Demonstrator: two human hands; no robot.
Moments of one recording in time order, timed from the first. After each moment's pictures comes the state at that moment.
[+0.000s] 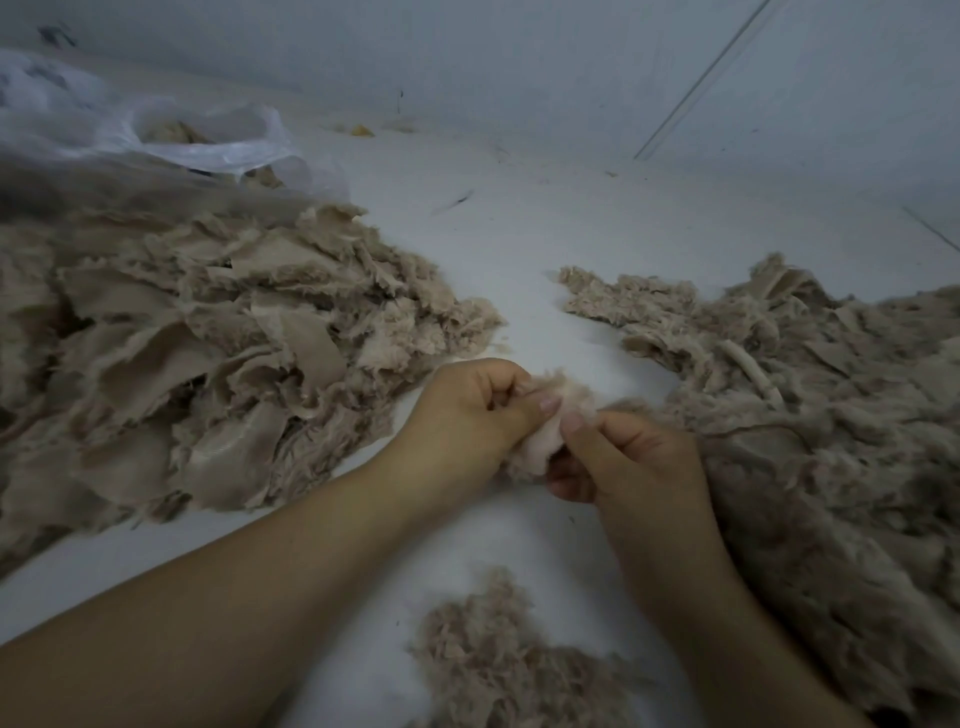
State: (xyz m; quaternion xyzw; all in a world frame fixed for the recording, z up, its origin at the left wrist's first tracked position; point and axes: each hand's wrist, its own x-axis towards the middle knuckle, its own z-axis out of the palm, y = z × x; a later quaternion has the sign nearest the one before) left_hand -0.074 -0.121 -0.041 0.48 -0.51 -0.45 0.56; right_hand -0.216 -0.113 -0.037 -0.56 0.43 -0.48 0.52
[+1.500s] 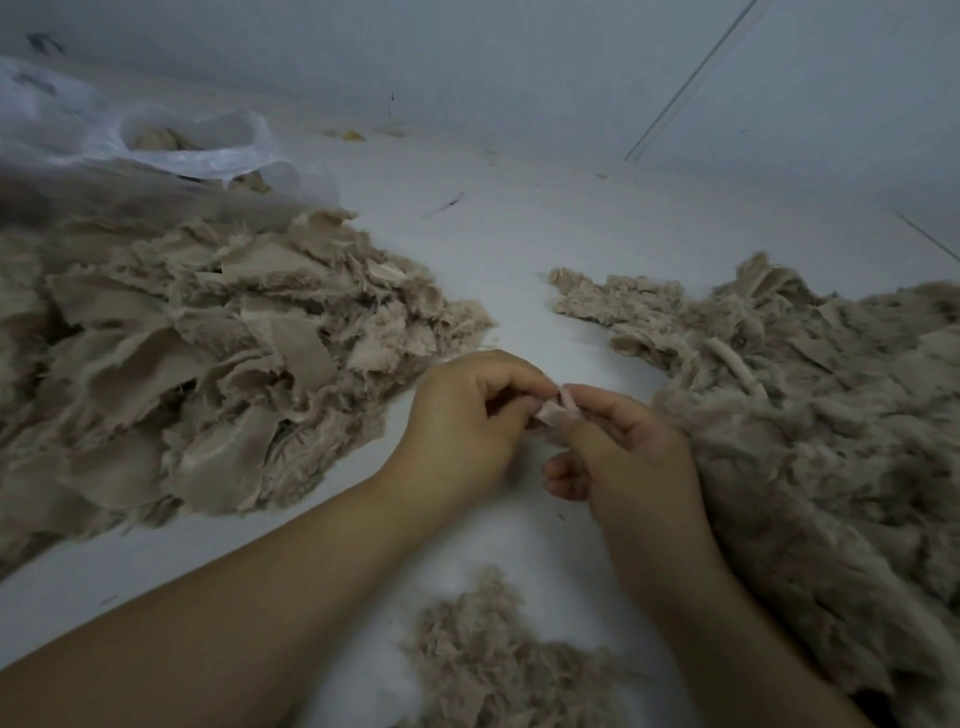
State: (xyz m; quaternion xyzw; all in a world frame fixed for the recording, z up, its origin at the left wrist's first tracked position) left_hand -0.078 -0.127 -0.051 0.48 -0.61 -0.24 0.58; right_hand -0.217 -0.119 -0.038 -0.48 0.48 -0.49 0.54
